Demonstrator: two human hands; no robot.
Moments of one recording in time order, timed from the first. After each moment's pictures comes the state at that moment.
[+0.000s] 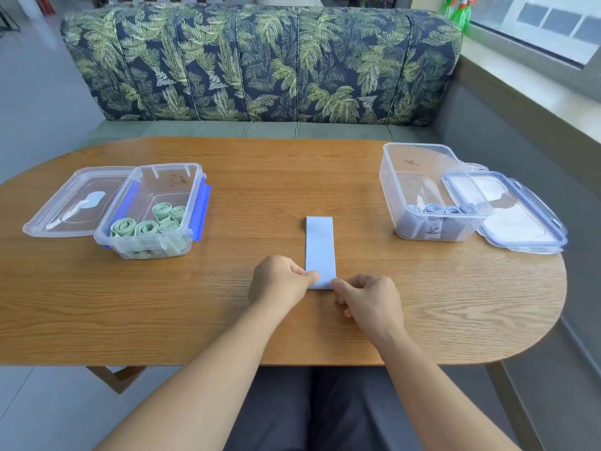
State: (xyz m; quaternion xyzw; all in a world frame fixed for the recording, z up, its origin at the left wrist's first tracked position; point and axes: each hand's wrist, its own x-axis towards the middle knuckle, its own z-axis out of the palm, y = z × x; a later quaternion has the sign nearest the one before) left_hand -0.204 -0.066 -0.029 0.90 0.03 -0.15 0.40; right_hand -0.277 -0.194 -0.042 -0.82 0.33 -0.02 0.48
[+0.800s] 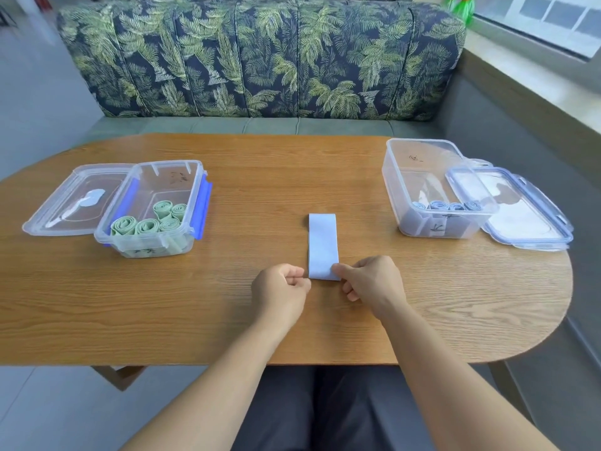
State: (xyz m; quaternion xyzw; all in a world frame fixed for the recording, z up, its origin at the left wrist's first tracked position) left_hand -0.221 -0.054 -0.047 0.85 0.03 -0.10 0.51; right_hand -0.245 -0.204 -0.032 -0.81 0.35 0.03 0.46
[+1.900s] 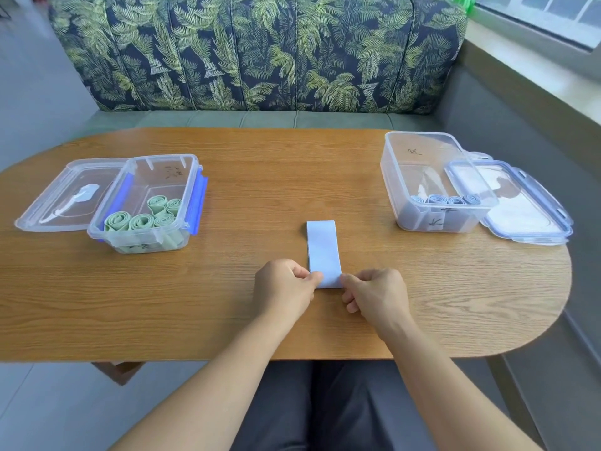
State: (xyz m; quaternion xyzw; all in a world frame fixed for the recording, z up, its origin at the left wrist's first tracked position) left_hand -0.227 -0.066 -0.031 0.89 0.02 -0.13 0.43; right_hand -0.279 -0.199 -0.034 -0.80 0.35 -0.01 0.49
